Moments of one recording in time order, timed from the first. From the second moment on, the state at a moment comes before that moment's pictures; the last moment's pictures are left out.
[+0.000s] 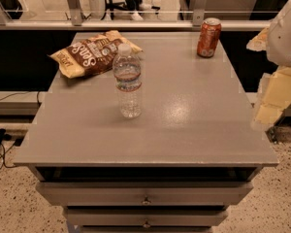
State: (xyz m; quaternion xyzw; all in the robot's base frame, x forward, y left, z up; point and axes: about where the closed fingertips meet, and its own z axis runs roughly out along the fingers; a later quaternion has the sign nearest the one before) arm 0.438 -0.217 0.976 -0.60 0.78 -0.03 0.16
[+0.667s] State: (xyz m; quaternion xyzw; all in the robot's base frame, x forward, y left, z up) arm 0.452 -0.217 0.972 -0.60 0.78 -0.02 0.17
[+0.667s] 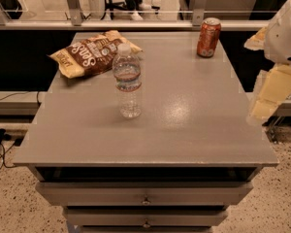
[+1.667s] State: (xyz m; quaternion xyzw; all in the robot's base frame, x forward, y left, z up) arm 0.620 -0.219 0.930 -0.51 0.81 0.07 0.28
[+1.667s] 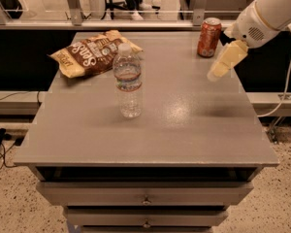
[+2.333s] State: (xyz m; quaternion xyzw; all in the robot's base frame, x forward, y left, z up) arm 0.636 -0.222 0.927 -0.50 0.81 0.07 0.29
